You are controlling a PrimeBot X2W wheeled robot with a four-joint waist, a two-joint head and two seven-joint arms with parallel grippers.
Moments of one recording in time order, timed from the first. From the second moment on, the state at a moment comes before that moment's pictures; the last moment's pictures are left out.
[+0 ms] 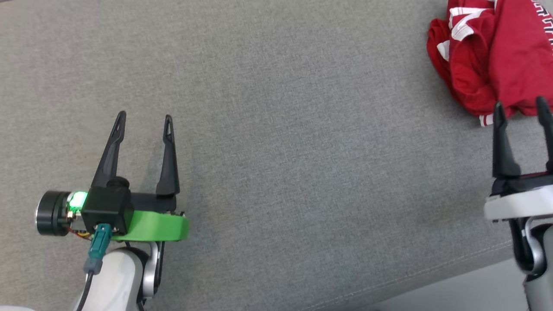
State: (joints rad) left arm -0.26 0.24 -0.31 -0.04 -0.18 0.20 -0.19; right arm -0.21 -0.28 -0.10 0.06 0.22 0.13 -0.26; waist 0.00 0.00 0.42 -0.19
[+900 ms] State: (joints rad) left arm -0.01 0.23 -0.25 0.09 -0.30 0.22 -0.24; right arm 0.08 -0.13 0.00 -0.17 0.16 0.13 -0.09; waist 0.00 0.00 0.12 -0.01
